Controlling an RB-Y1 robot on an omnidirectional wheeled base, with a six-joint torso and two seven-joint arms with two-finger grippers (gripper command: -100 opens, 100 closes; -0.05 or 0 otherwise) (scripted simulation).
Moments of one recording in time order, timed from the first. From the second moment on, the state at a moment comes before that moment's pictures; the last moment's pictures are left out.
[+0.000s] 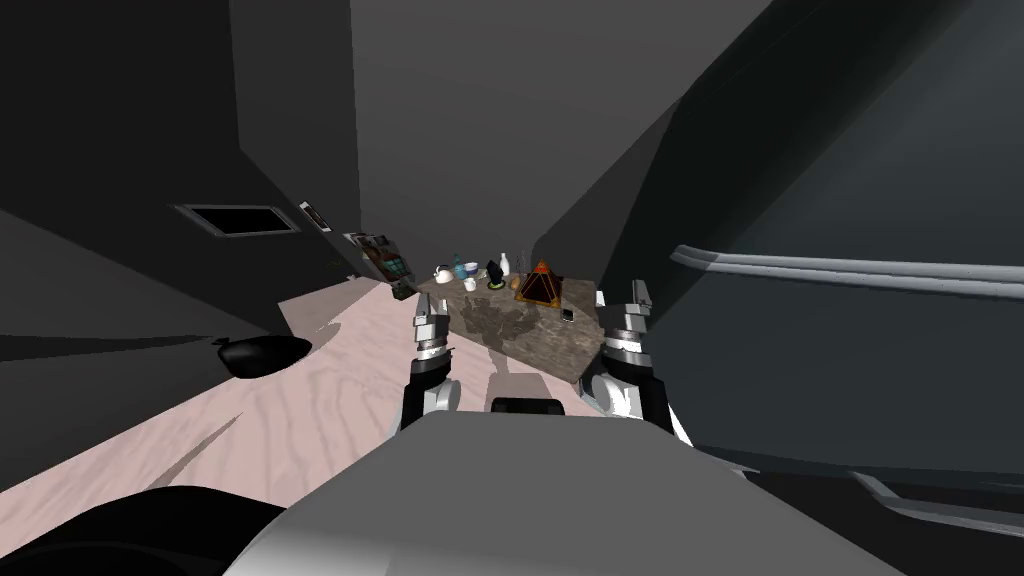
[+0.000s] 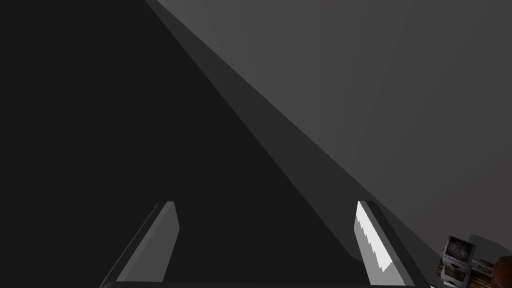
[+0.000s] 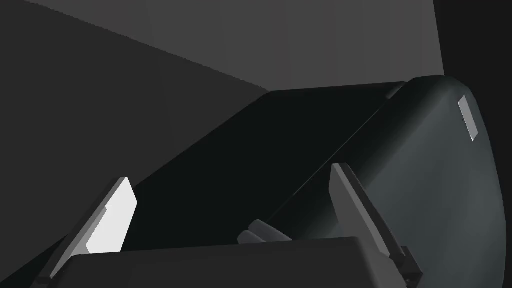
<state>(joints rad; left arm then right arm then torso) 0.52 -0.02 -0.04 -2.24 0.02 -0.53 -0.12 0.46 0.05 0.05 -2.20 -0.10 -0.49 -0.11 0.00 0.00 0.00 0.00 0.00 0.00</state>
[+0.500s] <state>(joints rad) 0.52 -0.02 -0.04 -2.24 0.02 -0.53 -0.12 0.56 -0.09 0.02 -2.22 -0.07 -0.44 -0.12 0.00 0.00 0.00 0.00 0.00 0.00</state>
